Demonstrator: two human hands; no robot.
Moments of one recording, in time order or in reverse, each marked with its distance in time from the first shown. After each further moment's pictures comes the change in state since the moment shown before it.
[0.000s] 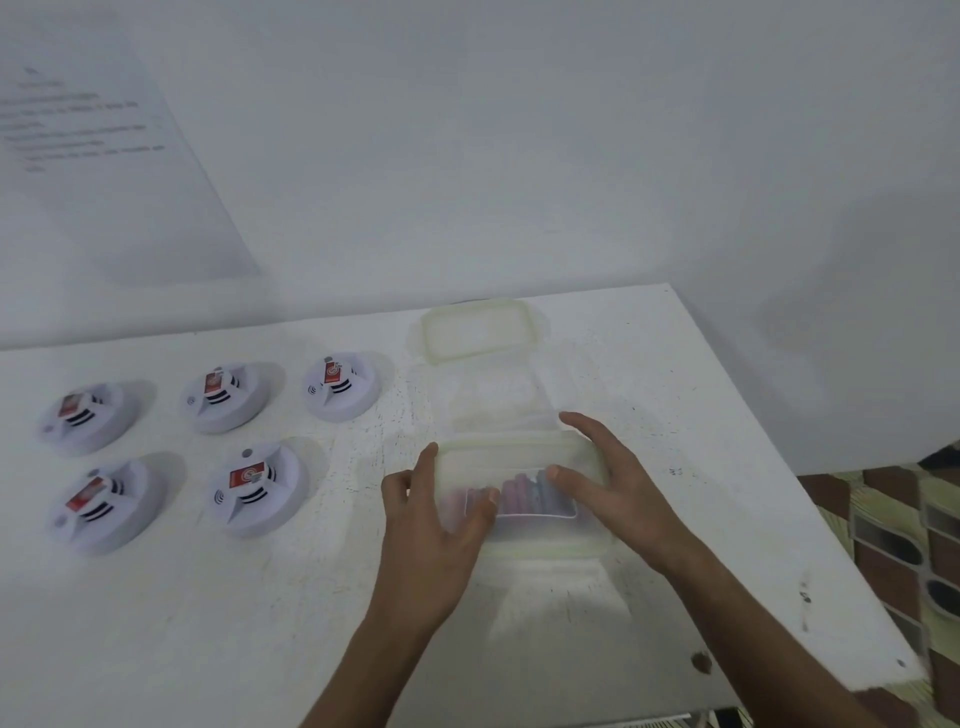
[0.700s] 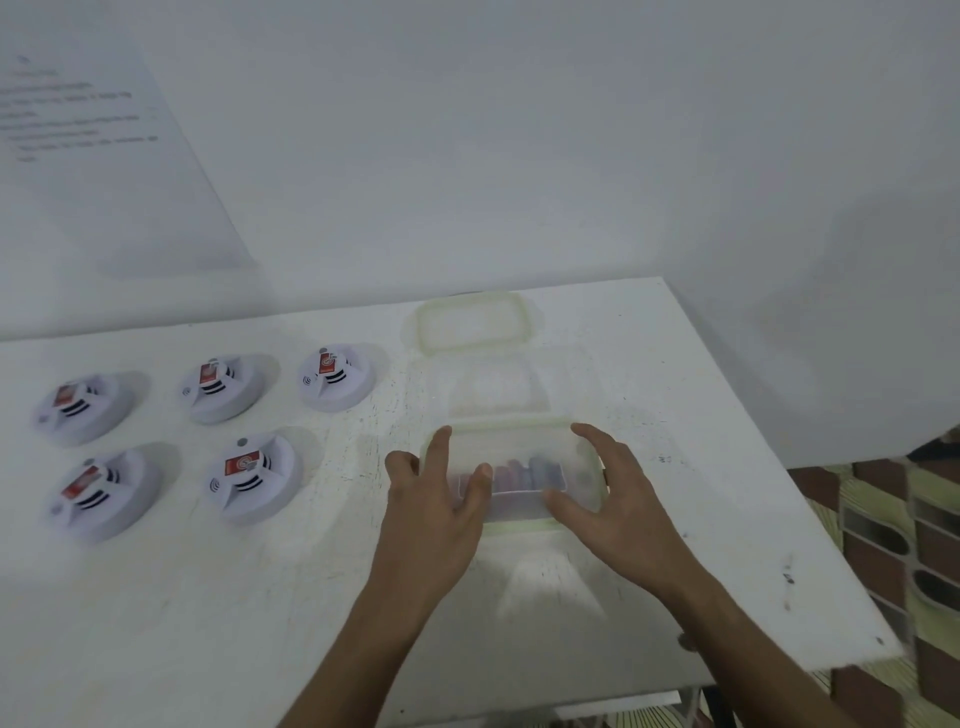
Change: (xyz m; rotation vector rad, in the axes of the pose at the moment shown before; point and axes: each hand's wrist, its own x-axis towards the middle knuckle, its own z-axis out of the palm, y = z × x) left_hand 0.005 0.009 0.004 0.189 -0.044 0.014; right_hand -0.038 -0.006 0.005 -0.174 0.077 0.053
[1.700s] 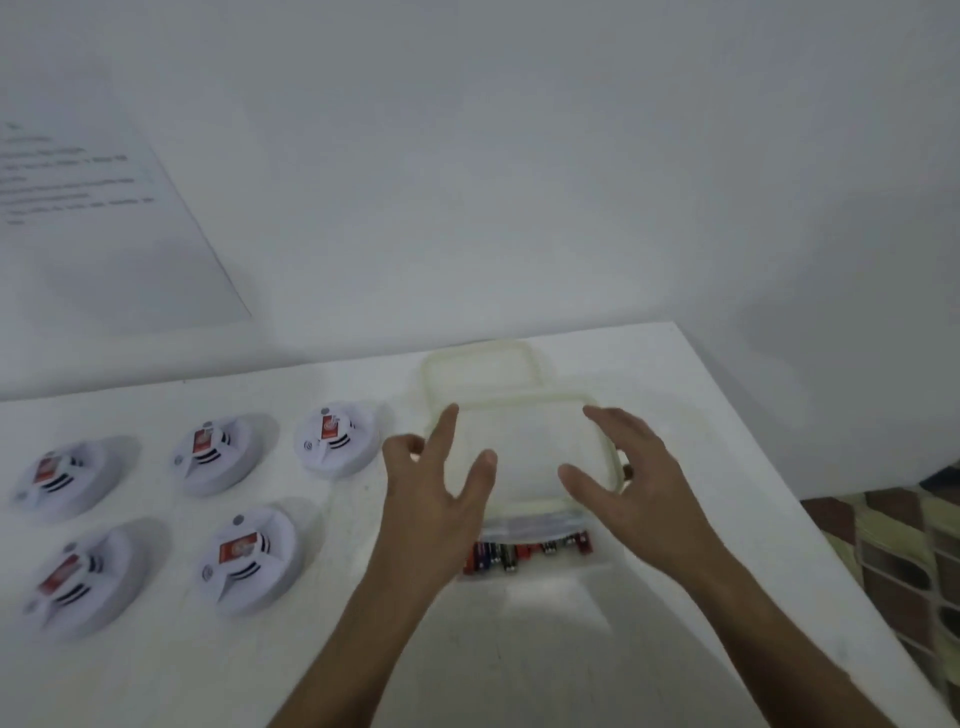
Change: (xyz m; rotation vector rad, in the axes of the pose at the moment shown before) left_hand 0.071 0.029 -0.034 -0.126 0.049 0.100; right_hand 0.066 -0.051 -0.023 -0.059 0.124 -0.101
